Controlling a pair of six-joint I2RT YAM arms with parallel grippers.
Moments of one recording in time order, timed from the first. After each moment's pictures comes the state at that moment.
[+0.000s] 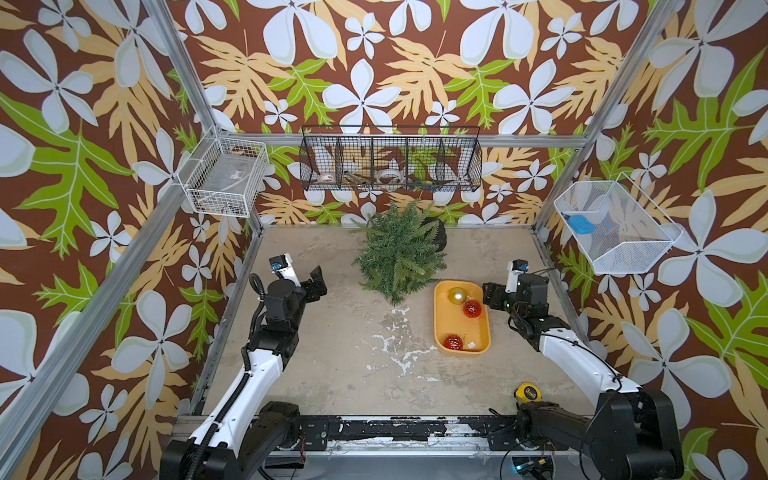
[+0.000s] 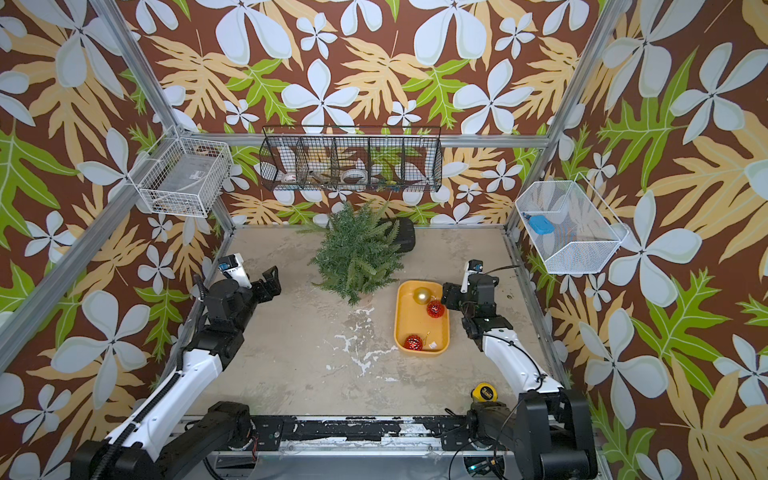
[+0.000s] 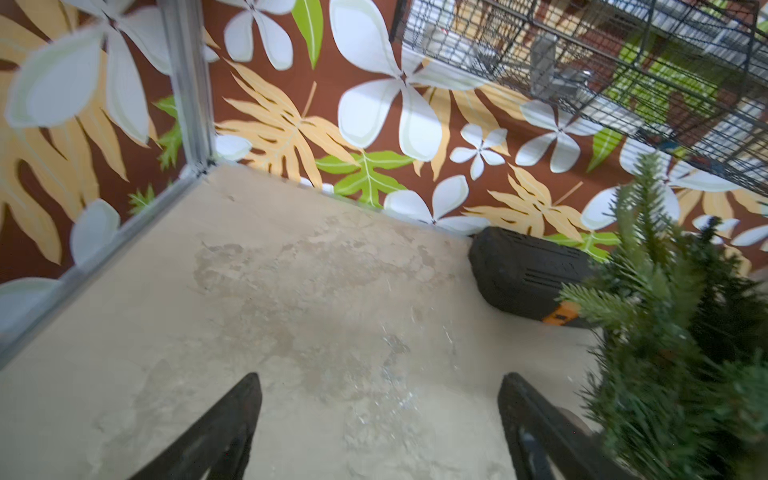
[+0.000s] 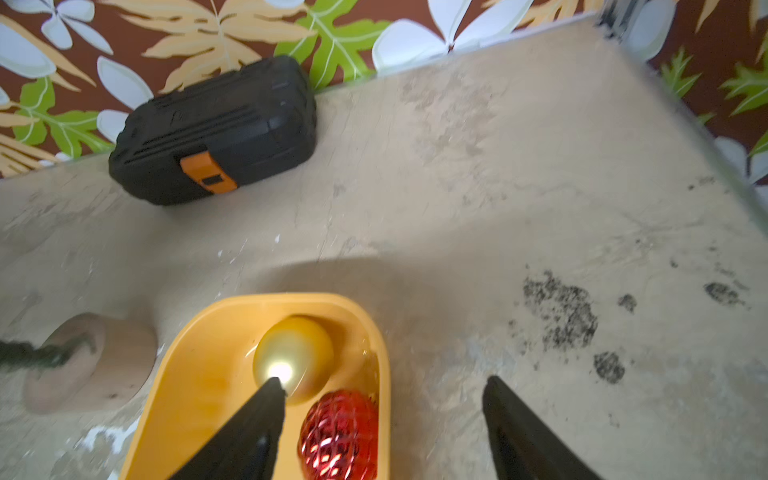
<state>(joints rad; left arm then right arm) -0.13 0.96 0.61 0.06 -0.09 -0.36 0.05 1.18 0.63 -0.06 -0.05 0.26</state>
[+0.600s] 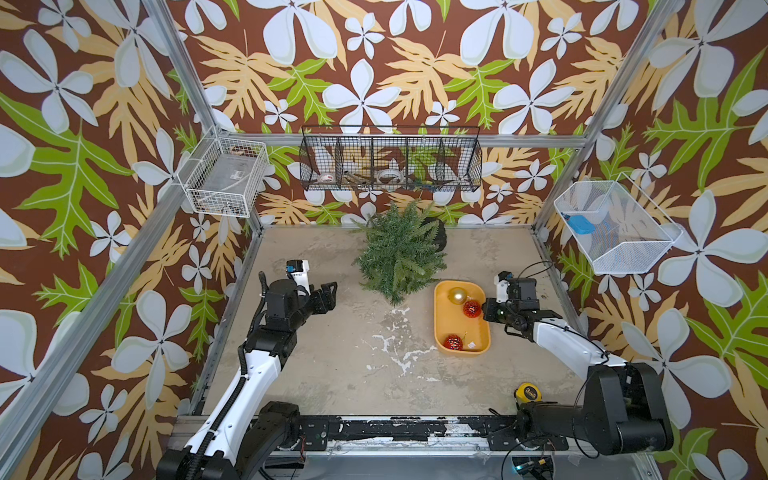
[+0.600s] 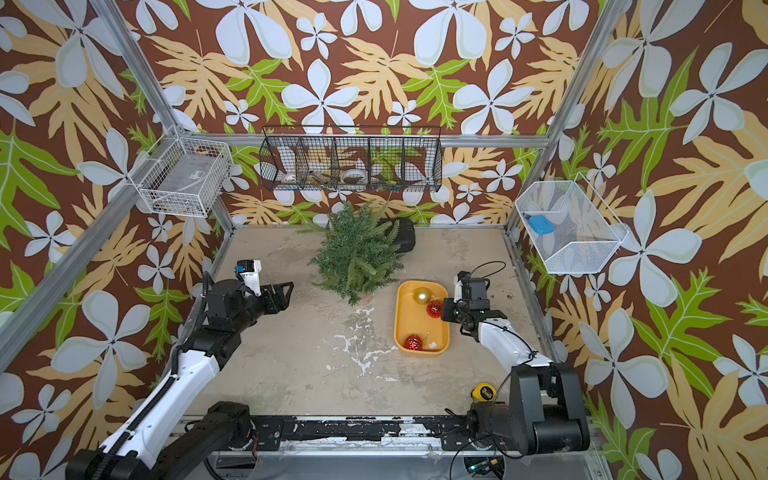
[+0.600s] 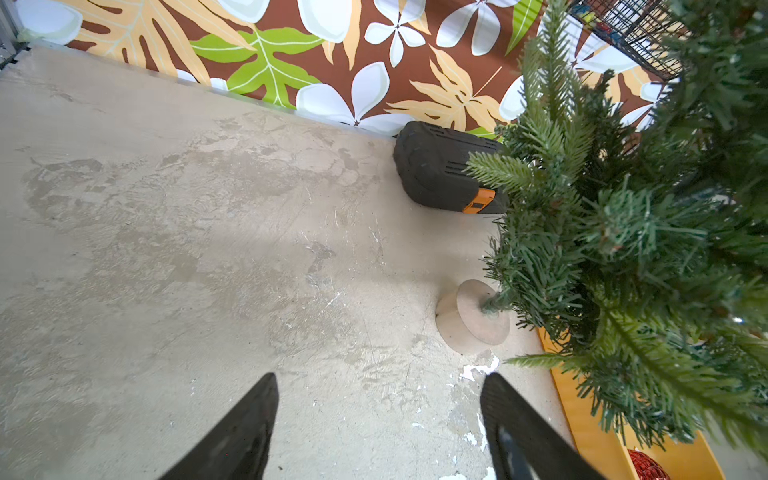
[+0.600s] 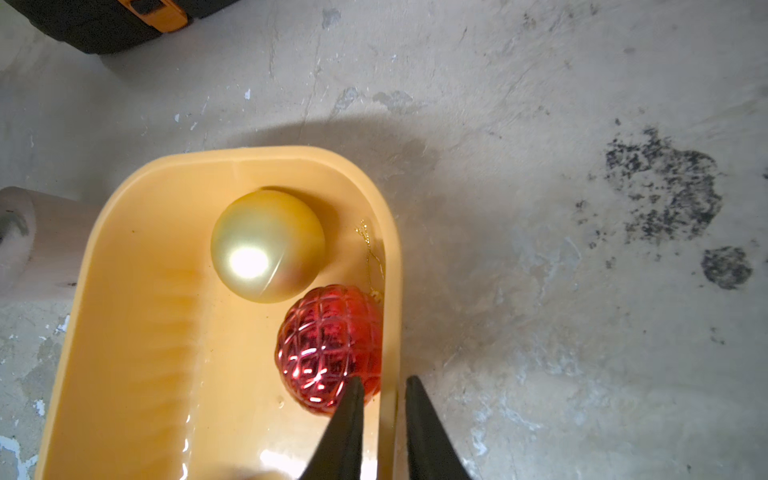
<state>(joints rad) -0.13 0.93 0.63 -0.12 0.19 -0.35 0.05 1.34 0.66 -0.22 -0.15 0.22</state>
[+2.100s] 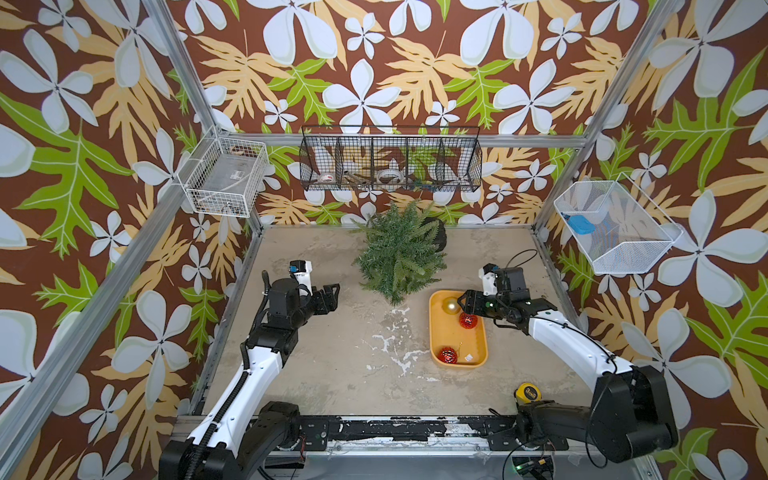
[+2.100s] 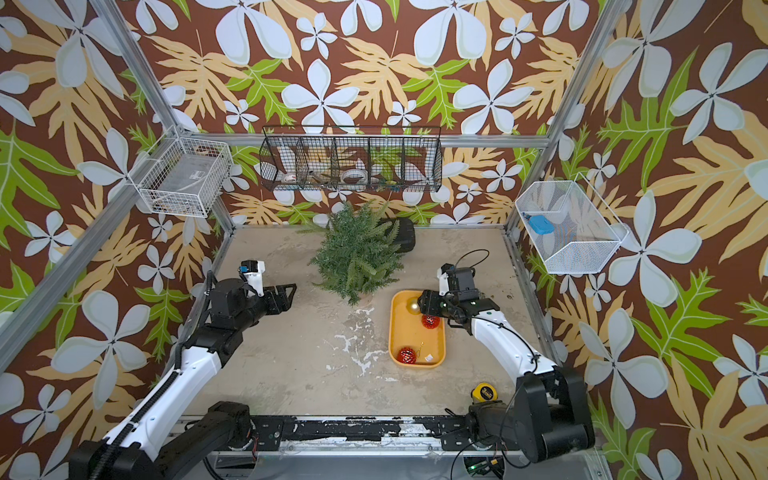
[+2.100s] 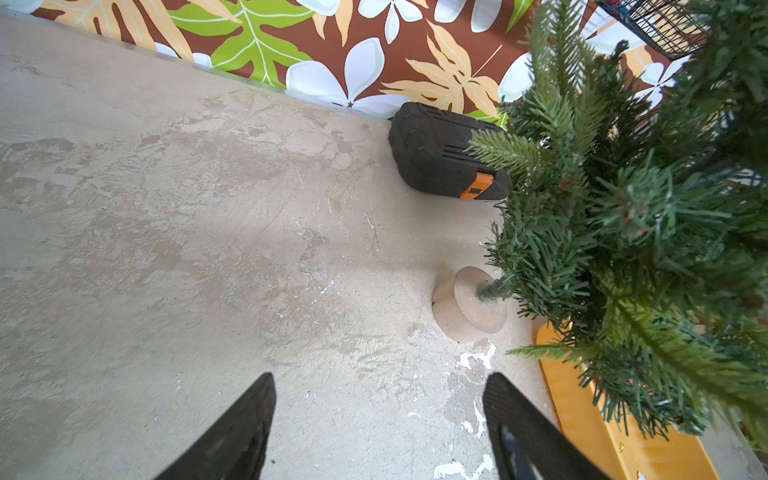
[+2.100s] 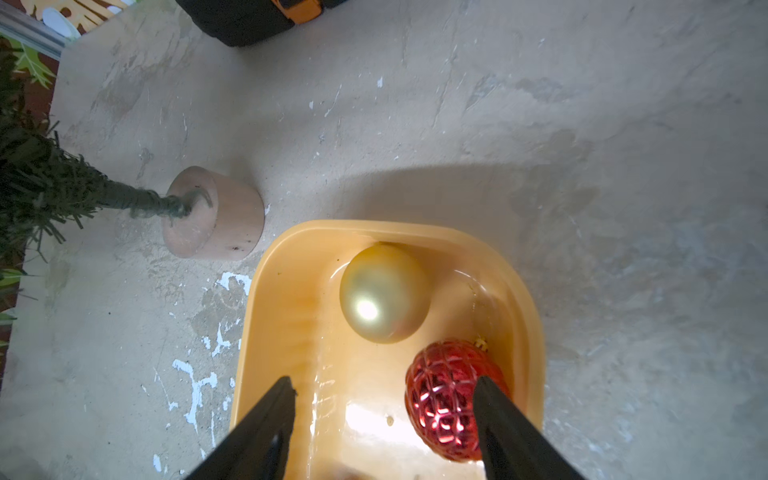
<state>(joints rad) -0.13 0.96 0.63 -0.12 0.21 -0.36 0.19 1.33 0.81 -0.37 -0.26 0.36</state>
